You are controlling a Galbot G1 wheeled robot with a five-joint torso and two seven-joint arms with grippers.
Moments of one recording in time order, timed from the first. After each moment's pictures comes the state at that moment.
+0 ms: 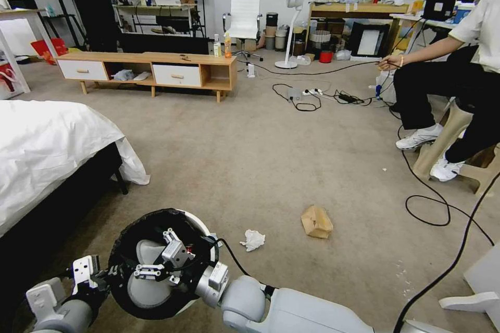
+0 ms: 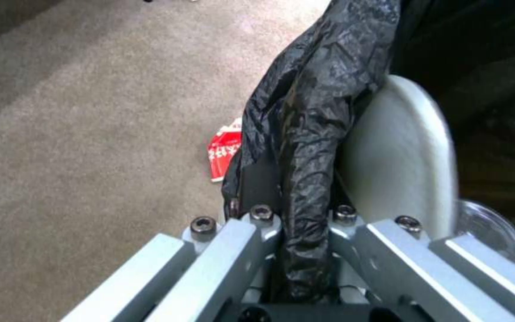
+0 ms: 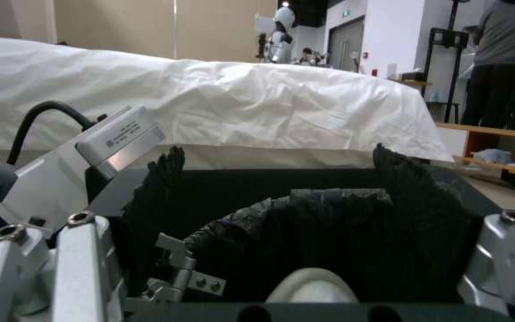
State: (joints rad) left arm 1.57 -1.38 -0.92 -2.23 -0.69 0.74 -0.13; right arm -0.51 1.30 -0.81 1.54 0.54 0.36 0.05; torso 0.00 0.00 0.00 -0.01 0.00
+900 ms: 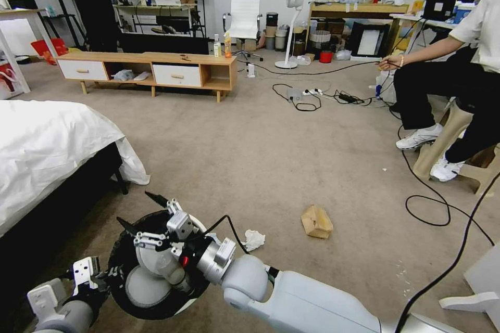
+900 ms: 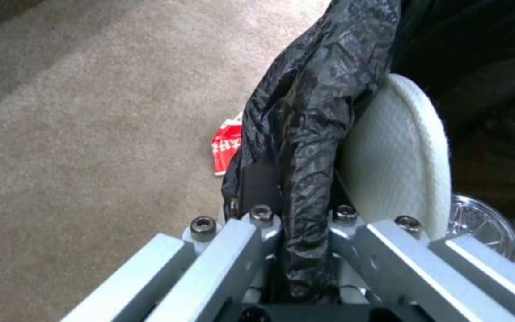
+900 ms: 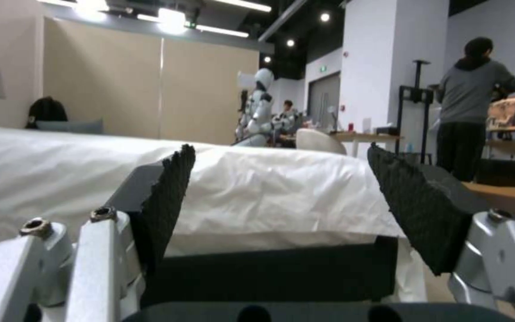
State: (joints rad) left arm 1.57 -1.39 -0.91 -2.21 -0.69 0.74 -0.13; right arm -0.48 1.29 -0.69 1.65 0.57 0.35 0.06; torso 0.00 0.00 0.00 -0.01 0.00
